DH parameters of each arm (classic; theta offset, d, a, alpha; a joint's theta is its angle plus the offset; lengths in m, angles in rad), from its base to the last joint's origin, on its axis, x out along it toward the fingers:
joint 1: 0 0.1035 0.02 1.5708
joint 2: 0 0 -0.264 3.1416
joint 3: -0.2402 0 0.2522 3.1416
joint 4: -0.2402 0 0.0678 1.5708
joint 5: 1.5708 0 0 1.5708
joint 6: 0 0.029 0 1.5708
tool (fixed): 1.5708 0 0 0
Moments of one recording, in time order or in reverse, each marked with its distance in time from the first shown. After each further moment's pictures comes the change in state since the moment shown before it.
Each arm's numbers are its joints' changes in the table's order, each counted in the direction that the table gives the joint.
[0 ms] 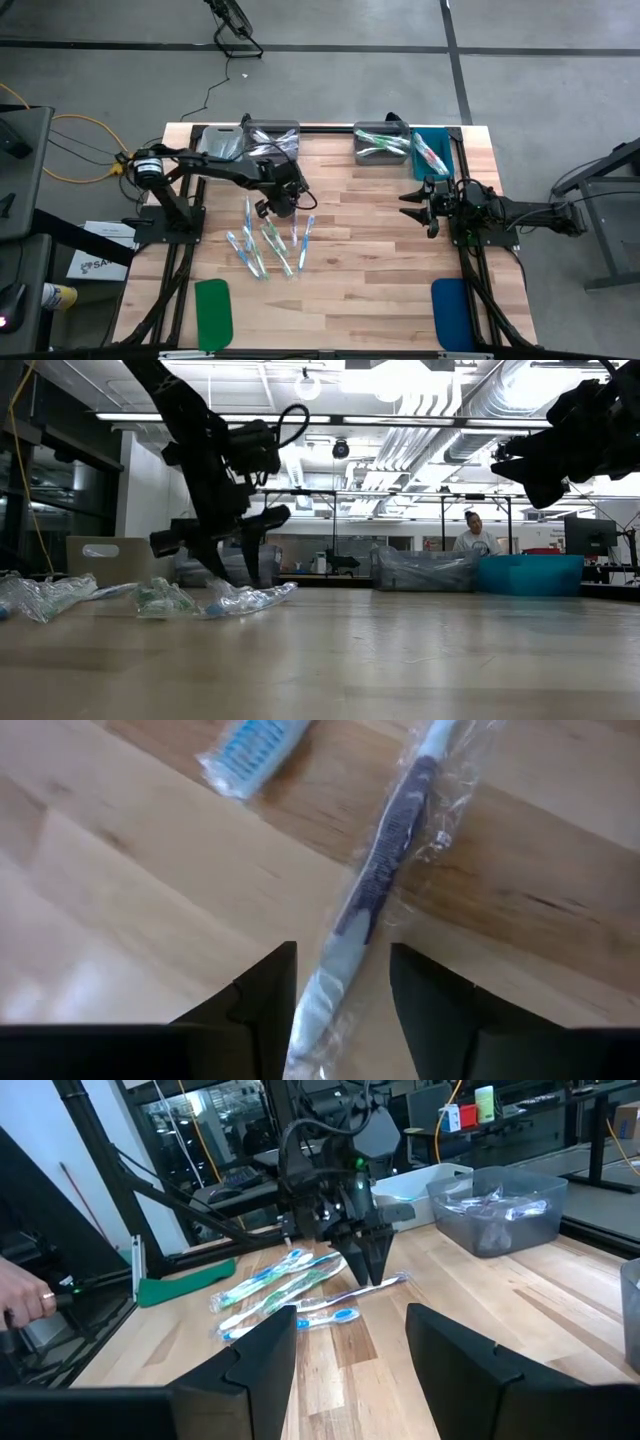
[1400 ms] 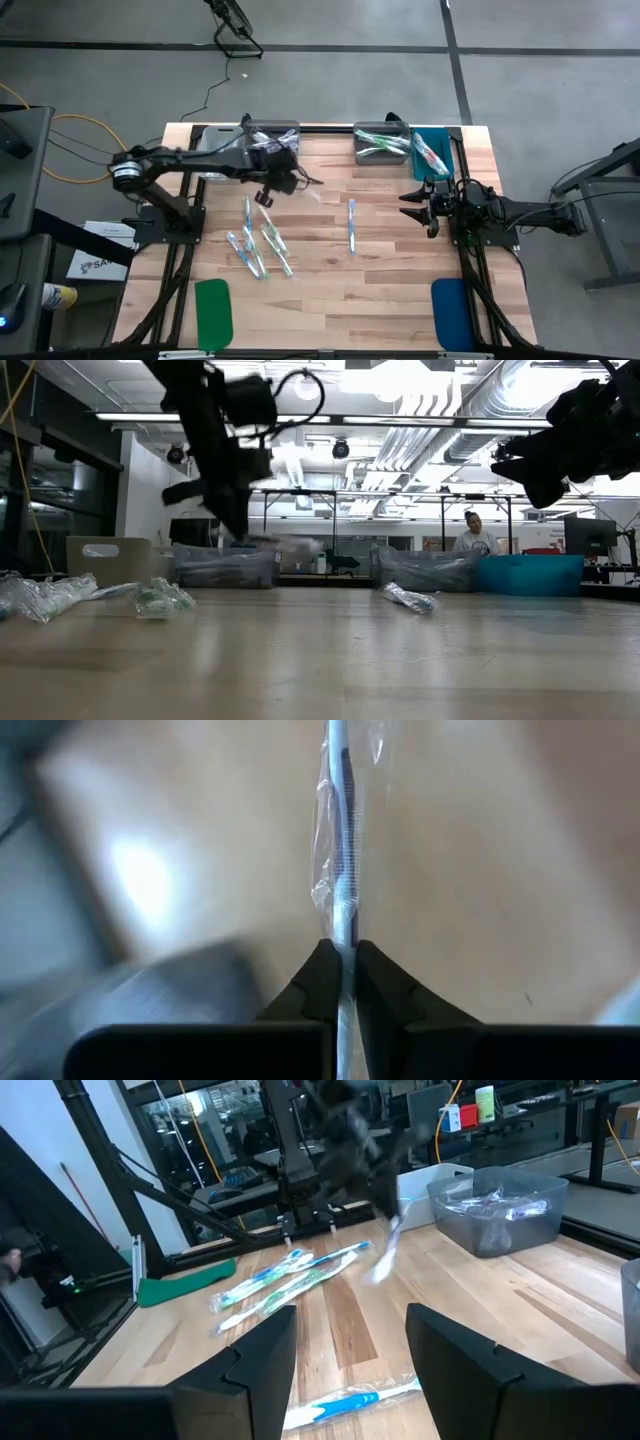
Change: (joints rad) left arm 0.000 0.158 -0.129 -0.256 -0.344 -0.517; right arm 0.000 0.000 0.000 0.001 -0.001 0.000
